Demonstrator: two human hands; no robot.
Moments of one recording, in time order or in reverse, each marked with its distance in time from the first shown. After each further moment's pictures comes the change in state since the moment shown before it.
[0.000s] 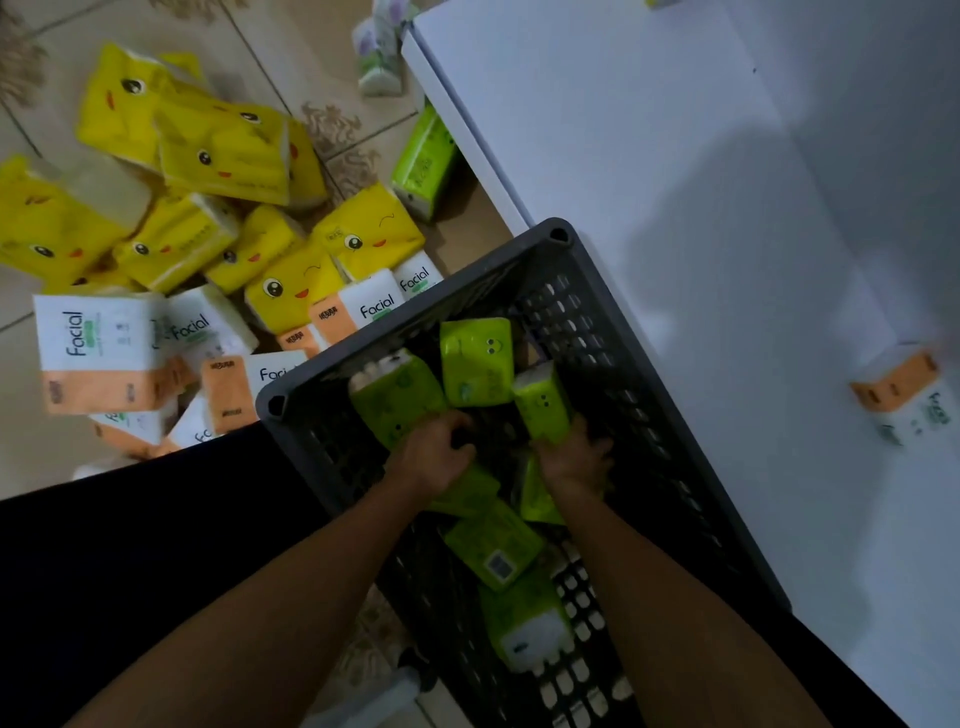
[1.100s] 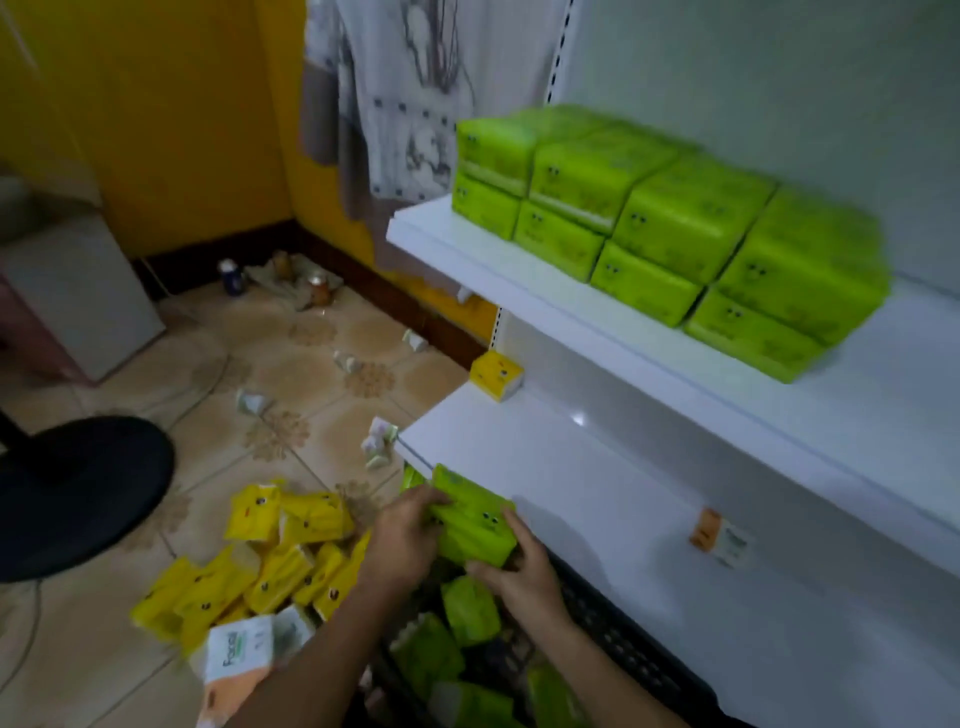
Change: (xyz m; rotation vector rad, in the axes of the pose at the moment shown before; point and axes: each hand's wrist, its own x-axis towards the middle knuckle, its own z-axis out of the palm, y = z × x) left_hand -0.230 0.139 -0.194 0.058 0.453 0.740; right_hand -0.267 -0.081 -0.139 0.931 0.011 -0.629
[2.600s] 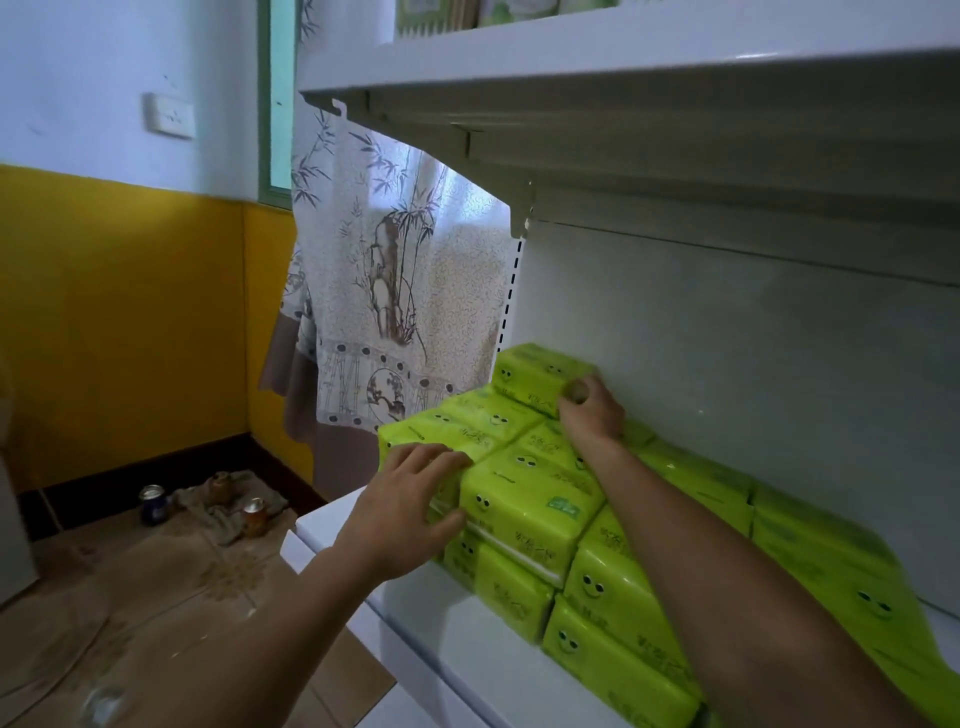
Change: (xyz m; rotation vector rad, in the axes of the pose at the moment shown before) left_hand 0.303 0.202 -0.089 0.421 0.219 0.640; right_hand 0.241 -0.452 -0.145 -0.368 0.567 -0.467
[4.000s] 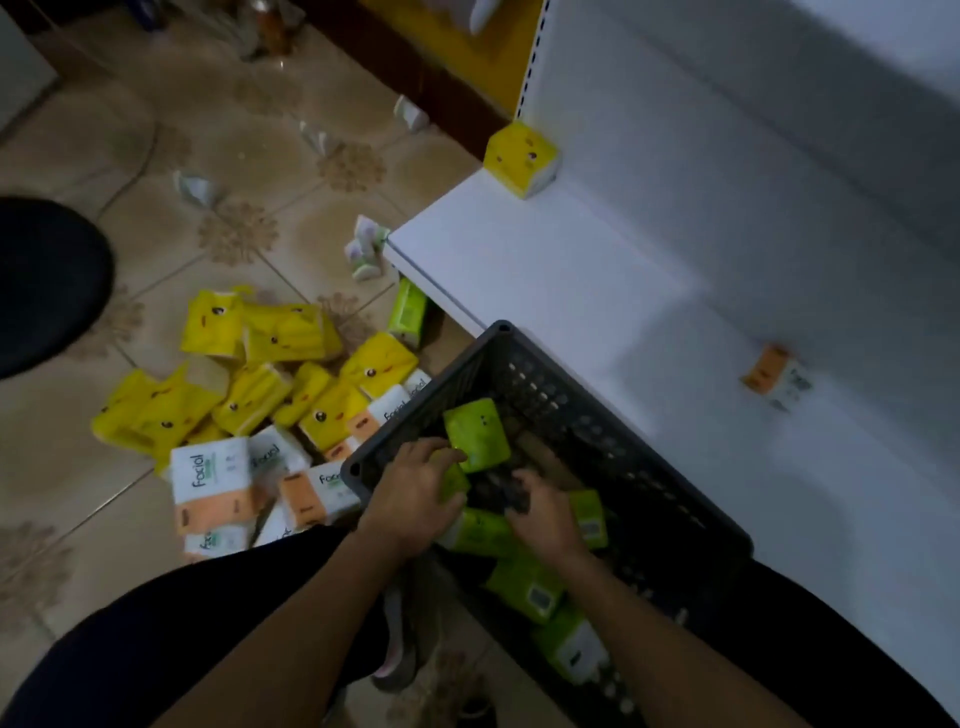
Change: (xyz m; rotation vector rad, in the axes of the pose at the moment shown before) left_hand -0.486 0.031 0.174 -0.234 -0.785 -0.579; right_hand -0.532 0.379 0.105 -0.334 -0.886 0.384
